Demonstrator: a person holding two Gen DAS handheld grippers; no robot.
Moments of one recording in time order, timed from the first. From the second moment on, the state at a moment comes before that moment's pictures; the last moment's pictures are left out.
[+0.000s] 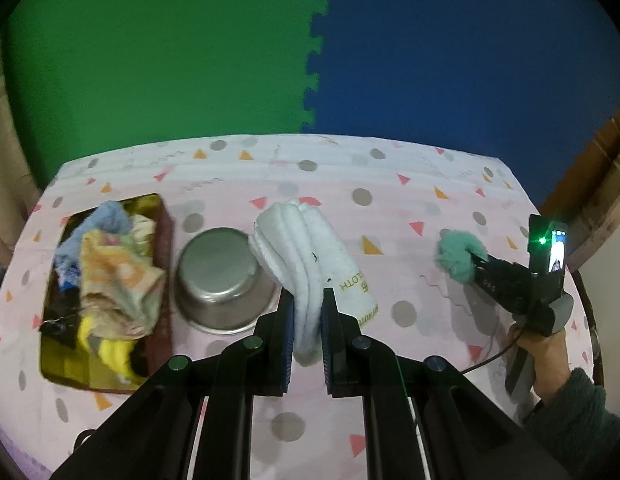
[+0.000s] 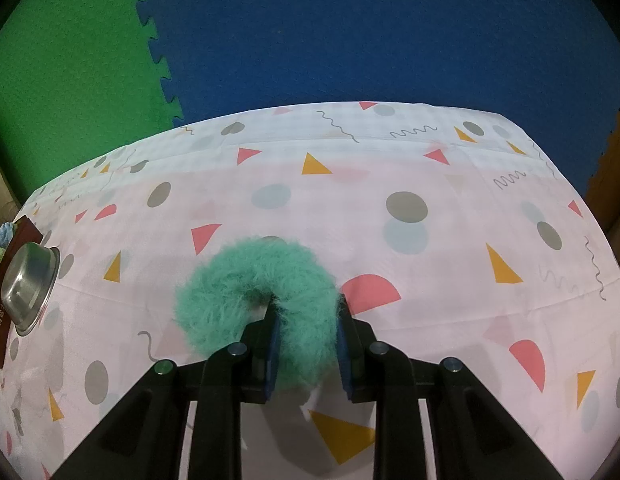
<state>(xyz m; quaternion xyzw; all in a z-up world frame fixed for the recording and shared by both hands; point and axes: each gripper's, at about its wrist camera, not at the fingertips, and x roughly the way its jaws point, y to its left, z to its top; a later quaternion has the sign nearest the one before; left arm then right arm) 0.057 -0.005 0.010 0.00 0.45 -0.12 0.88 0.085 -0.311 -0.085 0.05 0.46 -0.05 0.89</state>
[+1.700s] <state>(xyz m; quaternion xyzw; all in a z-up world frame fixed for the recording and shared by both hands) 0.068 0.219 -0.060 -0.02 0.51 0.08 0.86 0.088 -0.305 -0.084 0.03 0.46 -0.06 0.88</state>
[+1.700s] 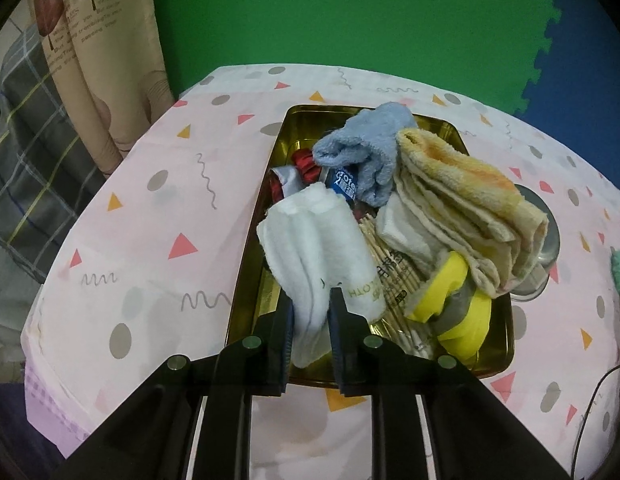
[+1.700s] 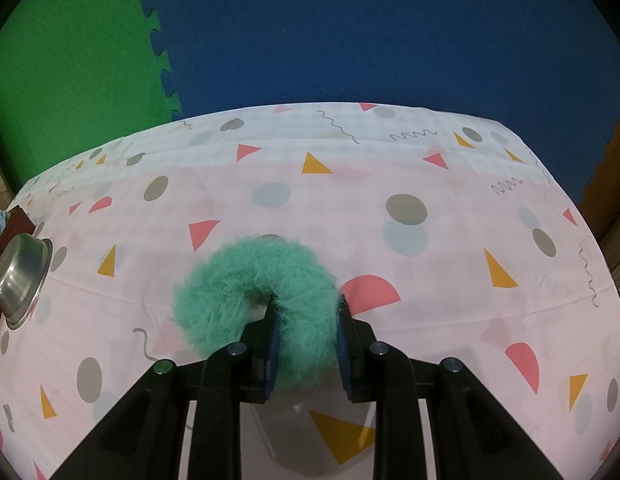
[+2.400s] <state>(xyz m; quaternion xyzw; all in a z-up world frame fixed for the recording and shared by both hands) 0.035 0.217 -0.026 -0.02 0.43 0.14 0.89 0.088 -0.303 -0.084 0.02 0.46 -0.06 0.88</state>
